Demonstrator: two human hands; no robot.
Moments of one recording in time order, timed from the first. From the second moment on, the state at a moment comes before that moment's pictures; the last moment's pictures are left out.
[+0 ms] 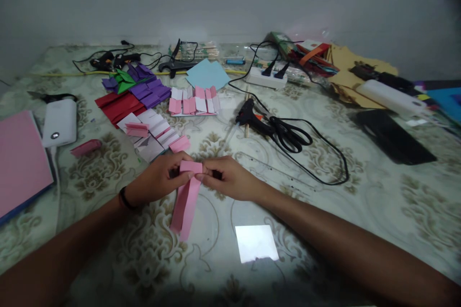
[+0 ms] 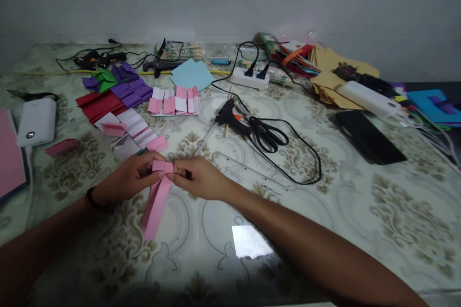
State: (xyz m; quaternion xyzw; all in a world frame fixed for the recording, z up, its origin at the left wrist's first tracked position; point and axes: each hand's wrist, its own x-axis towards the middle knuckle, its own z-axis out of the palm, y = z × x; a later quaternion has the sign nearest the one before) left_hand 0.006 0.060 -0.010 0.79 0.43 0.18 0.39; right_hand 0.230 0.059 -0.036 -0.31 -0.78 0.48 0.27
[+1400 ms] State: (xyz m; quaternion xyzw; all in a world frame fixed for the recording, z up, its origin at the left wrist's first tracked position) left_hand 0.005 0.060 -0.013 0.79 0.44 0.18 0.40; right_hand 0.231 0.060 -0.038 -0.30 -0.79 0.45 0.29
